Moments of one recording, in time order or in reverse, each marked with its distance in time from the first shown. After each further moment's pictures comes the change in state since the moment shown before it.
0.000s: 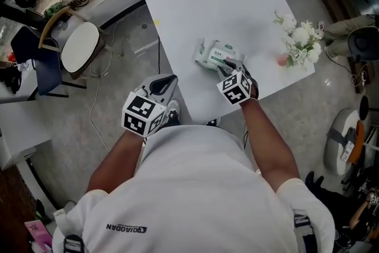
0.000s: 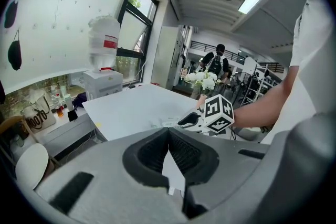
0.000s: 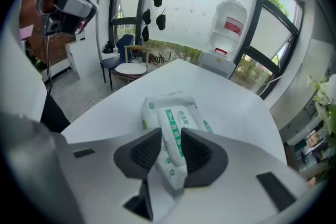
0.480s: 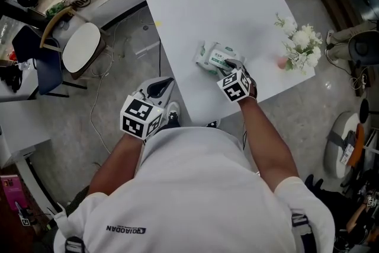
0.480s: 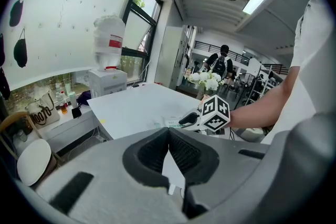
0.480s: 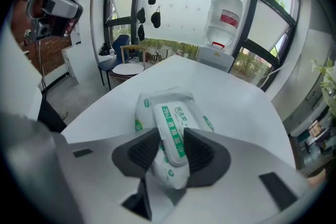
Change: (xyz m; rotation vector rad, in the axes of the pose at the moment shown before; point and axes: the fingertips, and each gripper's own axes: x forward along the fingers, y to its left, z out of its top) left arm -0.007 0.006 -0.005 -0.032 -0.001 0.035; right arm 0.016 -0.007 -0.008 0.054 0.024 0.017
